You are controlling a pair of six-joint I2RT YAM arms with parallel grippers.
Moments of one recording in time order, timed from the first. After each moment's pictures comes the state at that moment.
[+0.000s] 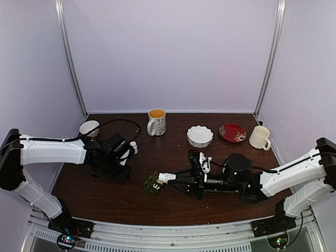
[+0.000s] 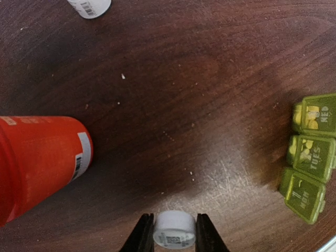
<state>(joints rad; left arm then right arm) -0.83 1.45 0.87 -0.60 -0.13 -0.38 1.18 1.39 0.51 0.87 -0.22 0.17</state>
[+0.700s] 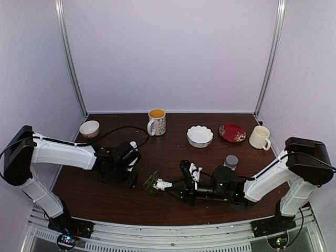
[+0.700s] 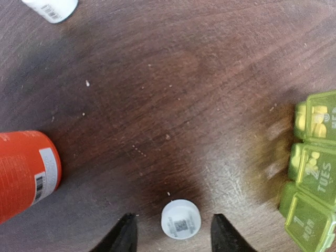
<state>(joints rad) -0.89 1.56 0.84 -0.46 -0.17 -0.40 1.18 1.68 0.48 1.10 -0.14 0.26</state>
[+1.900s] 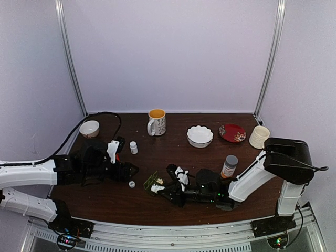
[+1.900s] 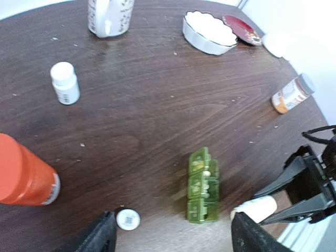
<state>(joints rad) -0.90 1.04 0.58 -0.17 -0.11 -0.50 1.18 1.88 0.62 1.01 -0.08 0.33</state>
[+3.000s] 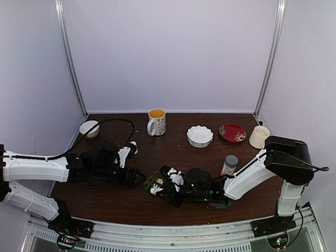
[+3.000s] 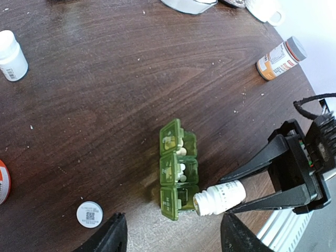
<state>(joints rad) -0.90 1.21 0.61 -0.11 0.09 -0.50 1.19 1.89 0.72 0.76 -0.04 0.32</state>
